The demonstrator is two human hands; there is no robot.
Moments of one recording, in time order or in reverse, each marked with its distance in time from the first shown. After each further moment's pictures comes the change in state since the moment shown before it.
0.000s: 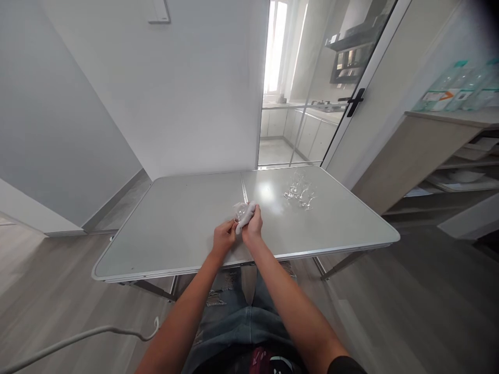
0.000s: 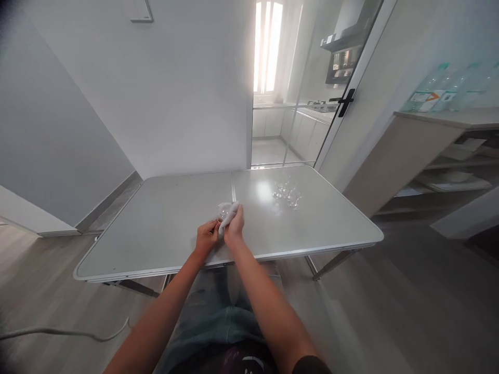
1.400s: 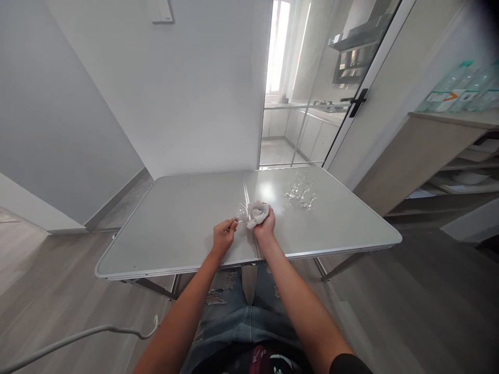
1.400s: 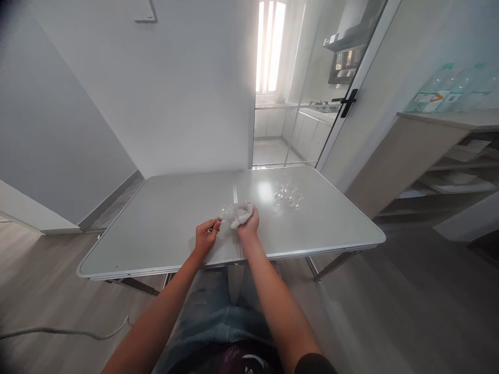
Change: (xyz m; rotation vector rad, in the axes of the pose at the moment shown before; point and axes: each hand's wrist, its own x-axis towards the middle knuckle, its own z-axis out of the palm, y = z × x) left_hand 0.000 0.014 -0.011 -0.134 0.038 -0.066; right_hand 0.038 -0.023 -0.036 0.204 -0.070 0.010
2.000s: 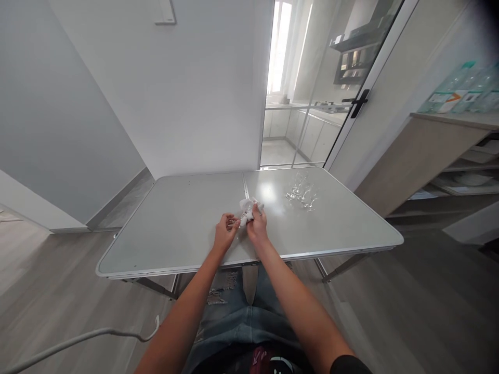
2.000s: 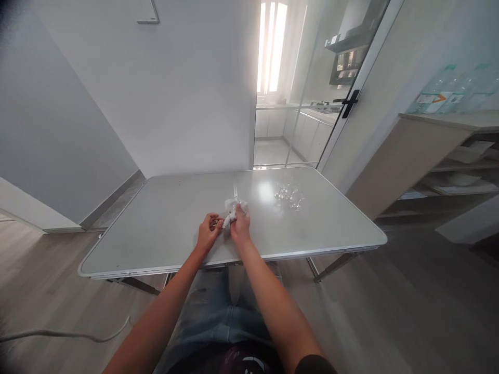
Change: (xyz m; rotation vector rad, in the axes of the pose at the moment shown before) left_hand 0.006 -0.007 0.006 -0.214 -0.043 -0.211; right_hand -0.018 0.030 0.008 -0.113 -0.122 -0.127
